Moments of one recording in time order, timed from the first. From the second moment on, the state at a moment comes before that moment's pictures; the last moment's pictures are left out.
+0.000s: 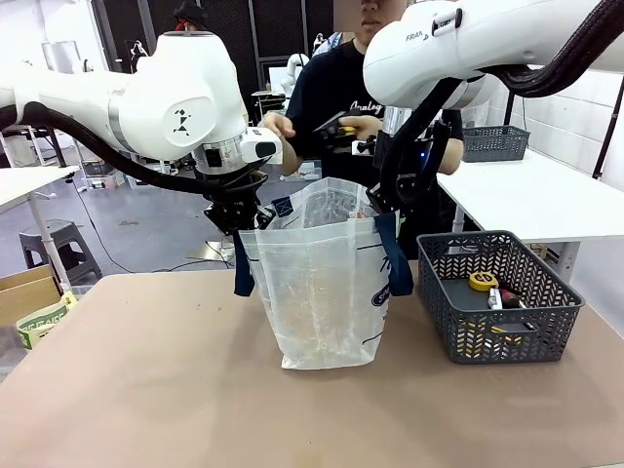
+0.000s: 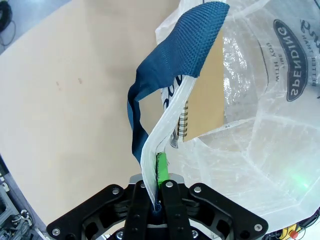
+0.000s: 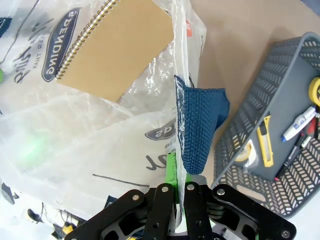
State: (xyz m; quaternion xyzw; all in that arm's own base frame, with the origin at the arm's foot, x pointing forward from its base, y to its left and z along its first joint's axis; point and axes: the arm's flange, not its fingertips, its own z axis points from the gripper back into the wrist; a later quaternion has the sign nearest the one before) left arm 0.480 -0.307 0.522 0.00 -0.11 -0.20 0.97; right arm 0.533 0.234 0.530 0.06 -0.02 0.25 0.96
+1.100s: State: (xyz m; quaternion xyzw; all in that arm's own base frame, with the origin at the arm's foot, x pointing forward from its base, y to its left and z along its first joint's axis) left arm 0.480 -0.307 0.522 0.00 -0.11 -0.20 0.97; right arm 0.533 0.234 0.530 0.06 -0.02 0.25 0.96
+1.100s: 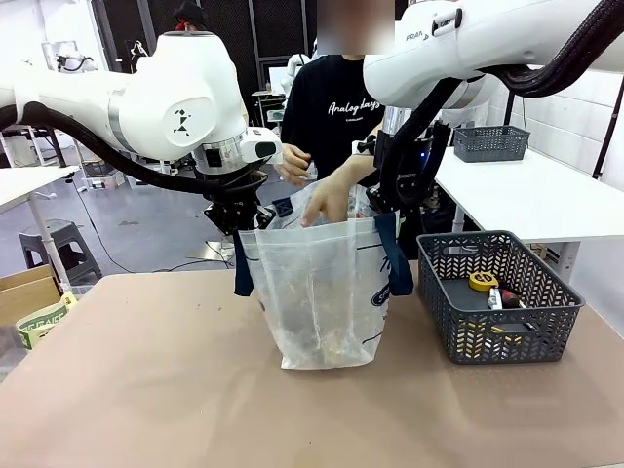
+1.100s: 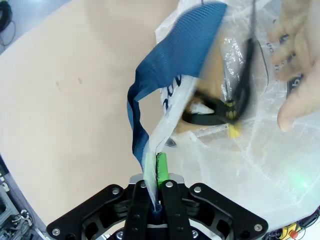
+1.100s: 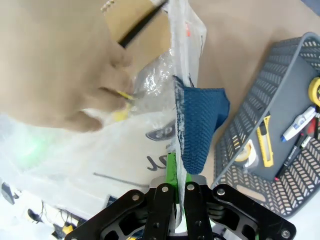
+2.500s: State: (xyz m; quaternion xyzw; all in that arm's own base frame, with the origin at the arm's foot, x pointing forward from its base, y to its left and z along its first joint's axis) left arm 0.480 -0.307 0.522 0.00 -0.11 -0.20 0.97; right arm 0.533 0.234 0.530 0.06 -0.02 0.25 0.96
